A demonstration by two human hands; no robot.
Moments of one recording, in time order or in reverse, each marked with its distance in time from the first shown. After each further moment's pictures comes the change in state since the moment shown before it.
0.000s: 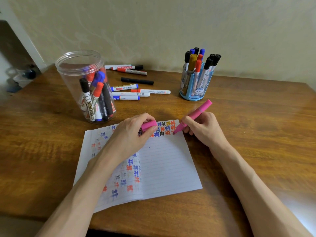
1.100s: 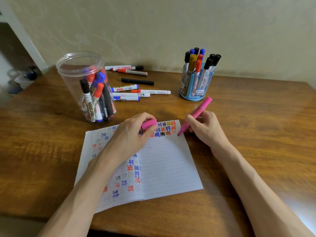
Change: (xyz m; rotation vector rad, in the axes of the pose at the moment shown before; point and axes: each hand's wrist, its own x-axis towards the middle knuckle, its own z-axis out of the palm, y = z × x) left_hand 0.000 0.001 0.000 -0.043 0.021 -0.001; right_hand -0.004 -0.010 -0.002 0.025 -0.012 0.091
